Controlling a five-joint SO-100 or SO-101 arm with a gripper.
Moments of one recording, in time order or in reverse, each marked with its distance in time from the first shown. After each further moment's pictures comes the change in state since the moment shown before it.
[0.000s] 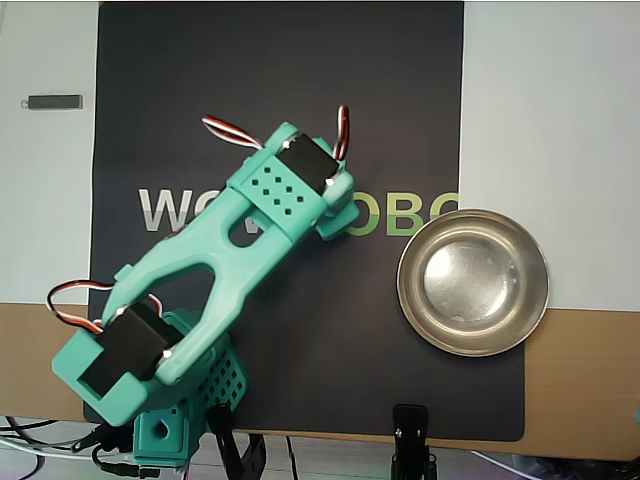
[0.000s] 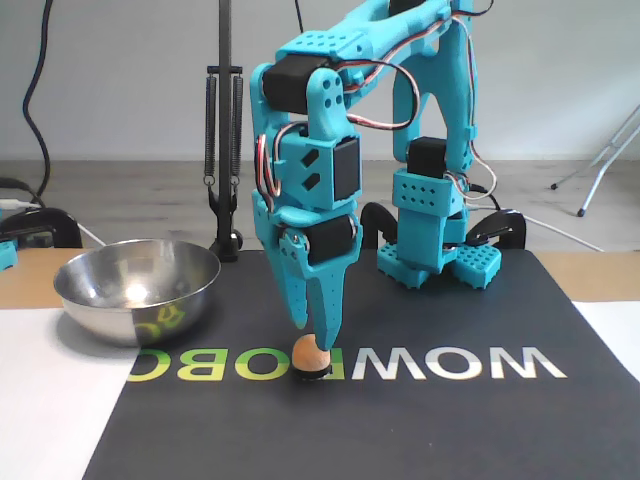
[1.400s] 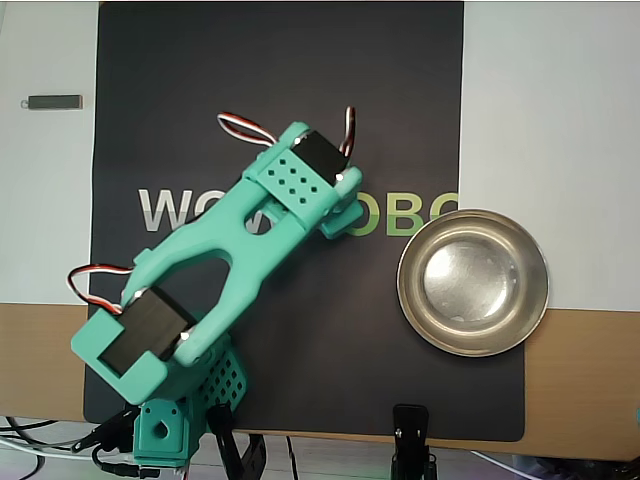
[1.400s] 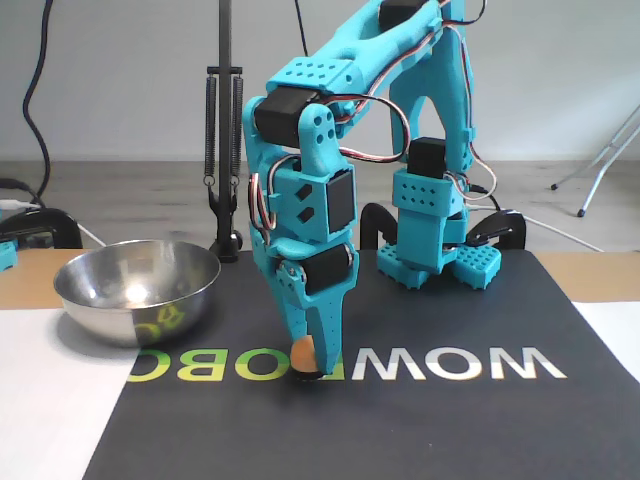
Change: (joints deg) arm 0.1 -6.6 -0.4 -3.4 -0.1
